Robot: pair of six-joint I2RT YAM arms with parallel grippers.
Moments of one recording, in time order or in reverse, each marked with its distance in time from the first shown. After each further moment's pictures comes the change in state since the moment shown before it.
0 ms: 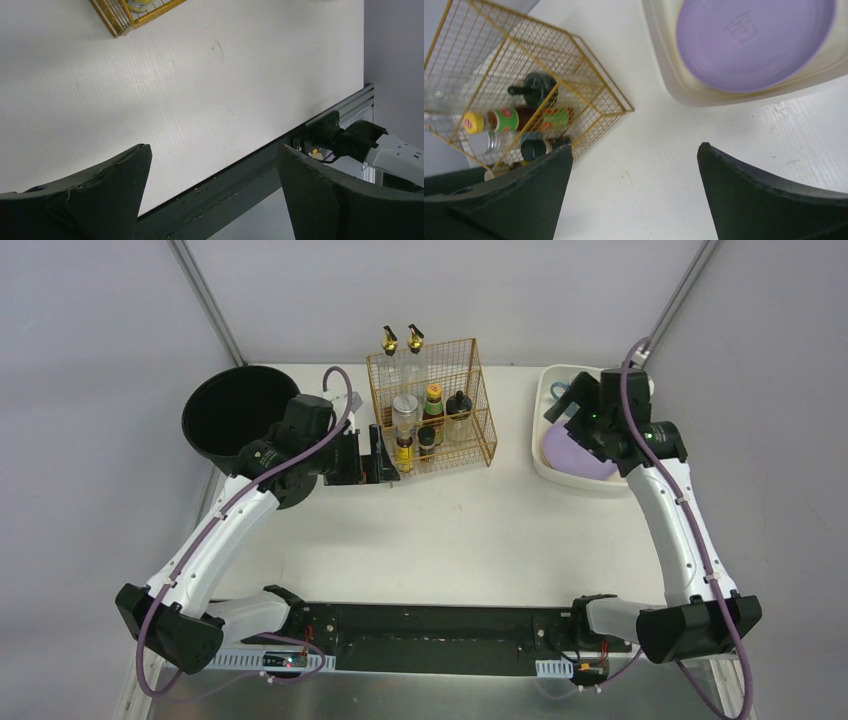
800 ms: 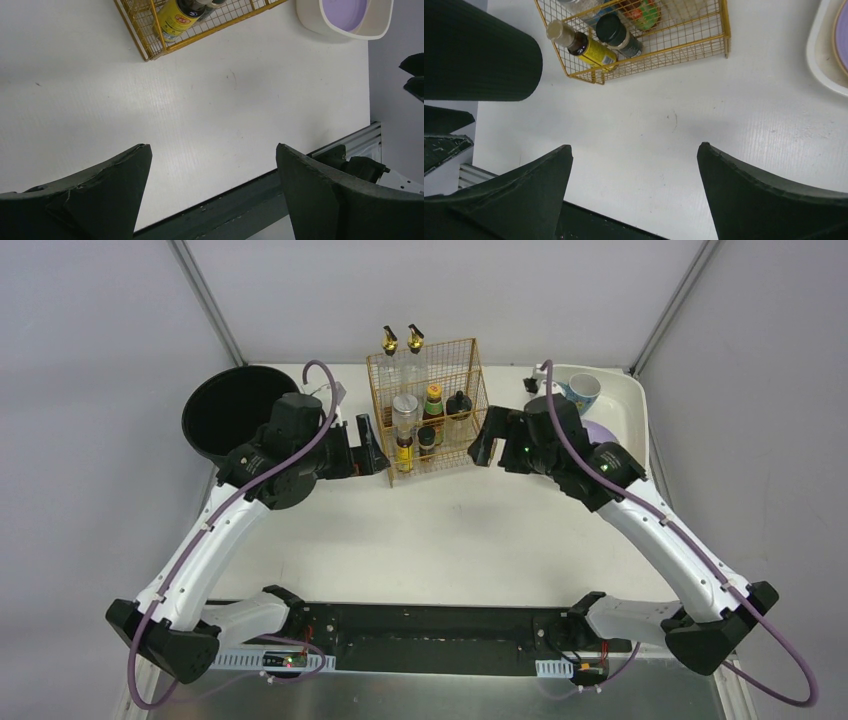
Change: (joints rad) left arm 0.000 -0.048 0.042 -0.003 -0.164 -0.030; right arm 0.544 -0.050 -0.023 0.043 0.046 -0.096
